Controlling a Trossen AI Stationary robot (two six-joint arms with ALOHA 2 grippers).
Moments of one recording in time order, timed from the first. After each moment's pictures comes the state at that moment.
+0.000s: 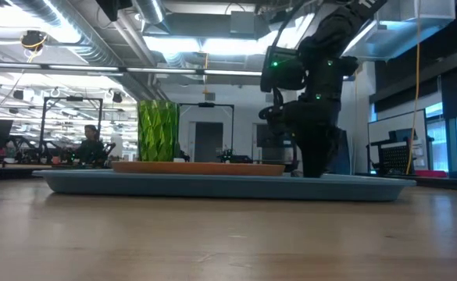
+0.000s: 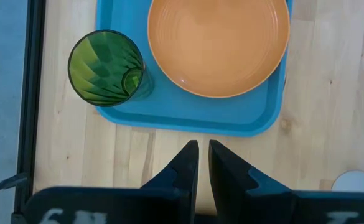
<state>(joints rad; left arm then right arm) 0.27 1.29 1.67 -1.55 0.05 0.14 -0.14 1.83 1.06 -0.59 -0.14 0.38</state>
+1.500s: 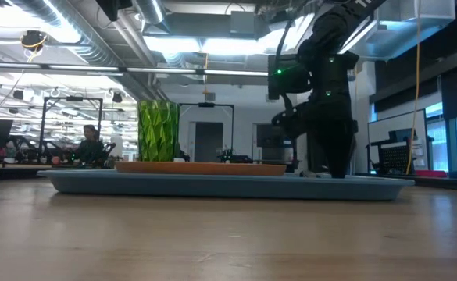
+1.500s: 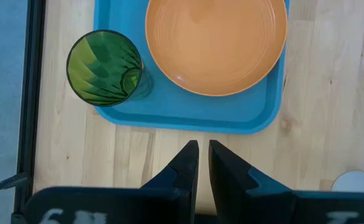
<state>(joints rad) 0.27 1.29 1.67 -1.55 0.05 0.14 -0.17 1.82 1.10 -0.83 -0.21 0.35</state>
